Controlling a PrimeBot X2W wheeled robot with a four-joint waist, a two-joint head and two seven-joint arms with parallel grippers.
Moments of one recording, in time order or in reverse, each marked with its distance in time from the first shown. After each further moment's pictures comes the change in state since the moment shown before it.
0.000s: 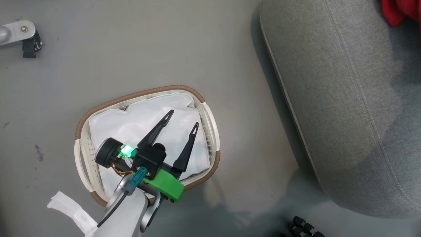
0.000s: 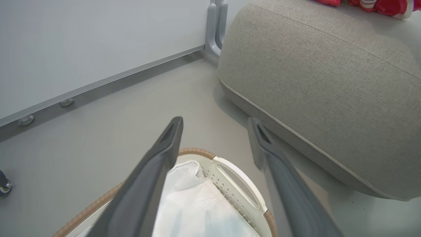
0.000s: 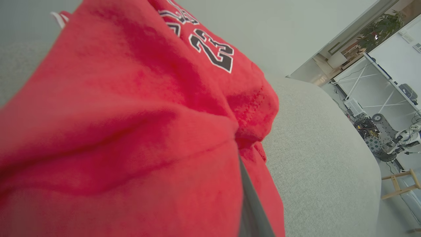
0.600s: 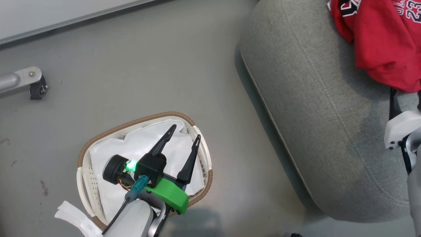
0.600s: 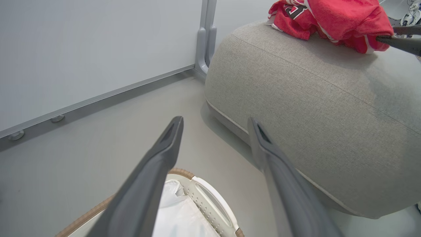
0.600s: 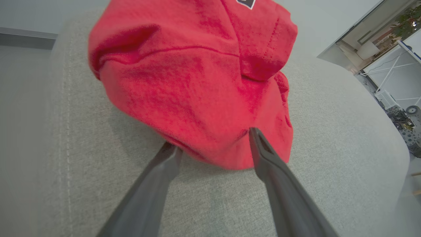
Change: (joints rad) left arm 0.053 -0.041 0.006 0.036 -0.073 0.003 0.000; right arm 0.313 0.128 0.146 -0.145 0.098 0.000 0.000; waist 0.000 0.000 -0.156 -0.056
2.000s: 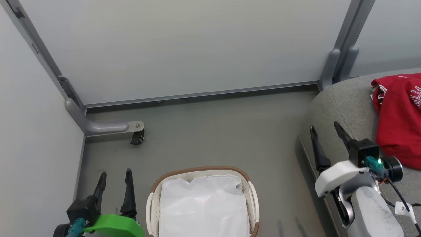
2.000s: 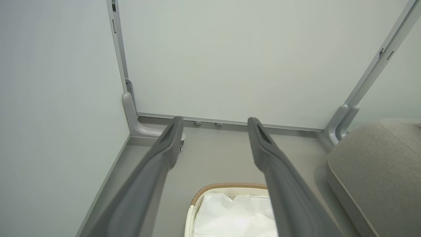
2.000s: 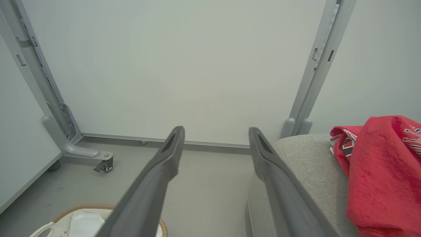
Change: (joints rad) left arm 0.283 -0.077 0.424 -0.010 -0.063 0.042 0.000; right arm 0.309 0.194 0.305 -0.291 0.289 0.000 0.000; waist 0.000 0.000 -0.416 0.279
